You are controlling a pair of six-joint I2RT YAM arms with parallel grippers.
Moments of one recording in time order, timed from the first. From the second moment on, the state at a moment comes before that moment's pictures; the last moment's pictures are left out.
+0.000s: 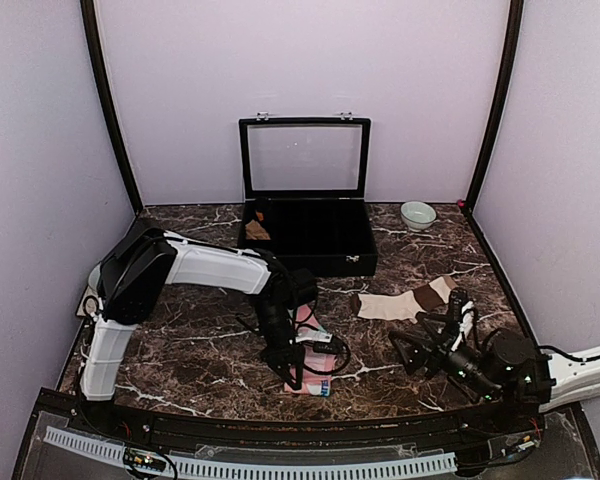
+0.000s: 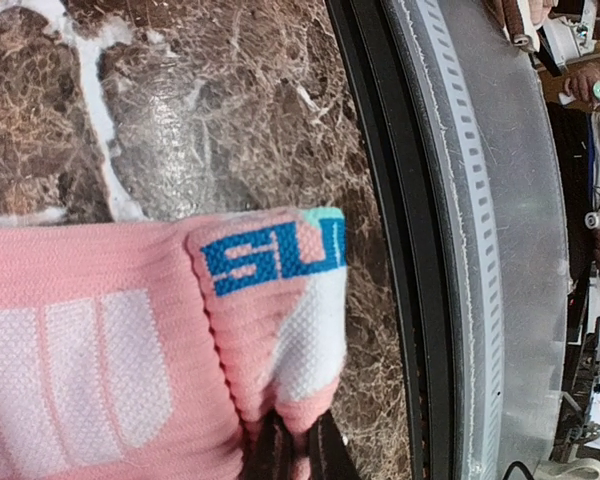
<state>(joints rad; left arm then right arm) -0.96 2.23 1.57 -1.06 0.76 0.74 1.32 0.53 0.01 0.45 0.58 0.40</state>
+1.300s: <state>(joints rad) -0.87 2.36 1.66 -1.19 0.94 0.61 1.34 1.63 0.46 0.60 0.00 -0.22</state>
